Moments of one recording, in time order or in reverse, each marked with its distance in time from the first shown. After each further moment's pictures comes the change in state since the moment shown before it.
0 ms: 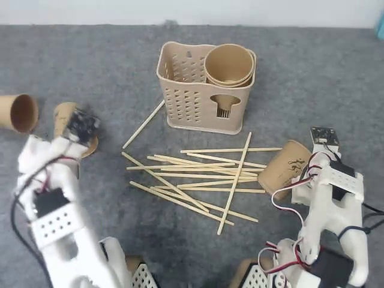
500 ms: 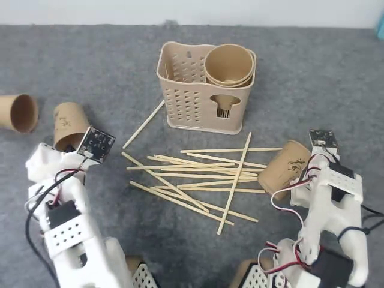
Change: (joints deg) left arm -0.1 -4.0 11.3 -12.1 -4.8; right arm 0.0 0.0 1.2 0.0 0.1
